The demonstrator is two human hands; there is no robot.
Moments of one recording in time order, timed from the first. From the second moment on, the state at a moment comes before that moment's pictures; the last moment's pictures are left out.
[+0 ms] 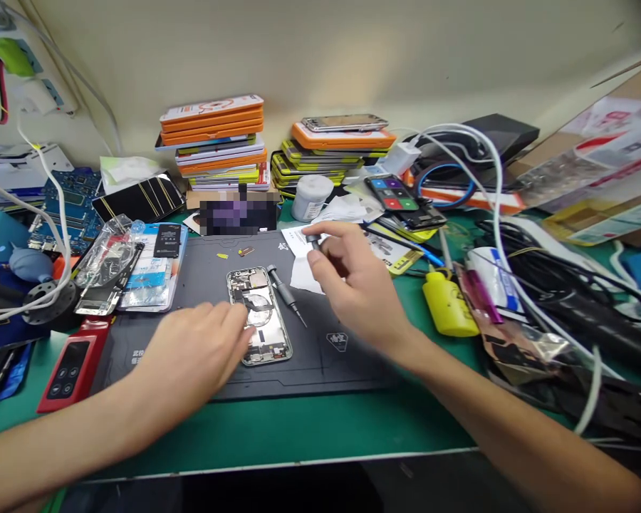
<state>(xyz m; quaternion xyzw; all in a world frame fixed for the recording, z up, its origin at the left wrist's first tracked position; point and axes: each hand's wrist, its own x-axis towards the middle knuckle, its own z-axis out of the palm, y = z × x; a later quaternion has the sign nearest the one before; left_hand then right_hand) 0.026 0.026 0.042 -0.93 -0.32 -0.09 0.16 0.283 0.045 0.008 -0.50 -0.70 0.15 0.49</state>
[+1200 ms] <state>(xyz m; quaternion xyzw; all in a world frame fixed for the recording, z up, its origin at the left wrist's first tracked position) 0.031 0.009 -0.008 -0.93 -0.18 -0.24 0.21 0.279 0.048 0.012 -0.66 -0.71 0.10 0.22</state>
